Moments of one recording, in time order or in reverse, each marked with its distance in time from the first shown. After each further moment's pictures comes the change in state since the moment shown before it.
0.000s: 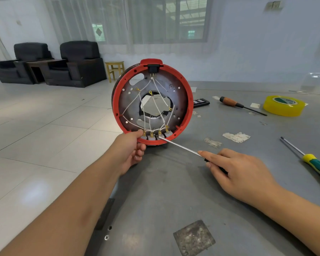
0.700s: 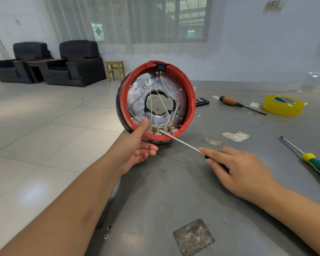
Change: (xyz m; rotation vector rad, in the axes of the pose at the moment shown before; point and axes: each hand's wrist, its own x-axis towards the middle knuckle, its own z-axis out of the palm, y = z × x) left_hand -0.004 0.000 0.005 -0.012 -0.101 0.076; right_hand 0.002 0.008 0.008 0.125 0.062 0.000
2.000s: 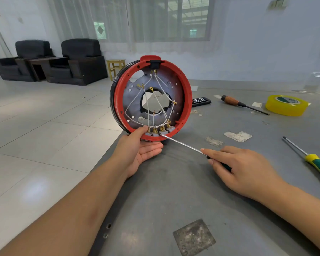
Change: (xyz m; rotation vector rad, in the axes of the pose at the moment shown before) left_hand 0.006 -0.015 0.008 -0.313 0.032 0.008; right_hand 0.005 0.004 -0.006 -0.079 -0.036 -0.051
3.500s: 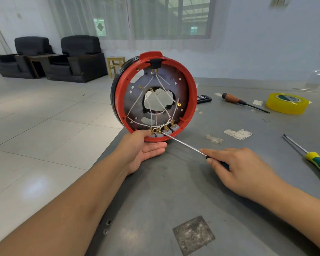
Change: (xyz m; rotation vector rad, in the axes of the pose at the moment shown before) left_hand -0.002 0.001 0.006 0.066 -0.020 -0.043; right_hand -0.002 -0.011 -0.006 0.105 -0.130 0.095
